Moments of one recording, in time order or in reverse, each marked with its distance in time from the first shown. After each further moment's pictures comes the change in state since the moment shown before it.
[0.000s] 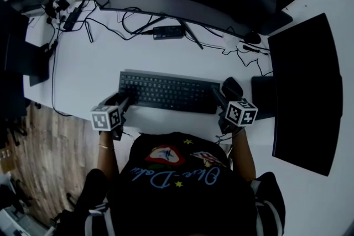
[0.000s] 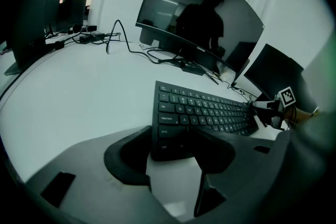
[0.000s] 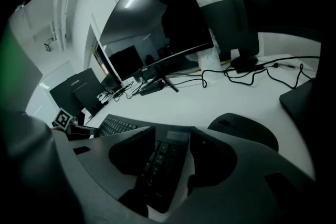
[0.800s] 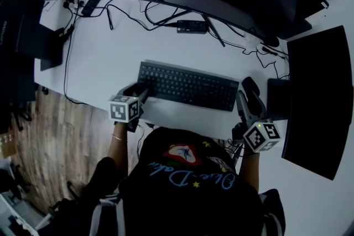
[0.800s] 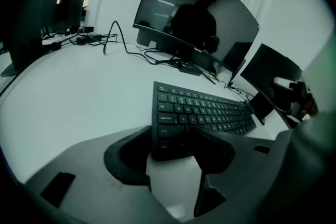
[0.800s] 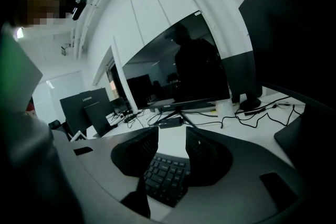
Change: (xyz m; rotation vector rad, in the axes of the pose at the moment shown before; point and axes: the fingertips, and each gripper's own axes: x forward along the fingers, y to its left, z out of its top) left arm -0.002 0.002 0.006 0.082 -0.017 -0.004; right arm -0.082 0.095 0.073 -0.085 -0.327 0.009
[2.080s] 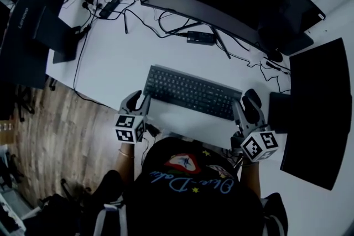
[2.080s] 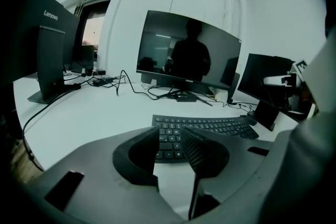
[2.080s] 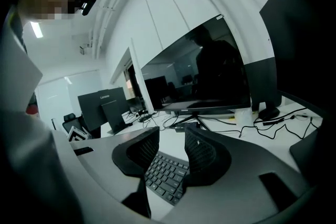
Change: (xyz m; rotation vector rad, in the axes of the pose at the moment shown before) left arm -0.077 -0.028 0.024 0.115 -0.347 0.163; right arm -0.007 0.045 0.012 -0.089 -0.018 0.158
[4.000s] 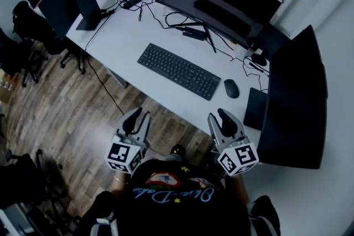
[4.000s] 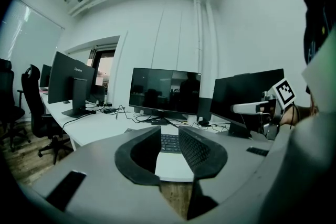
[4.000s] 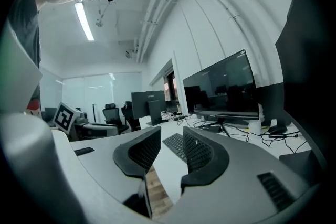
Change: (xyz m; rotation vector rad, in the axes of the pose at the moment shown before) left arm -0.214 -0.253 -0.027 0.036 -0.353 0.129; right arm -0.197 0.036 -0.034 -0.230 -0.097 0.372
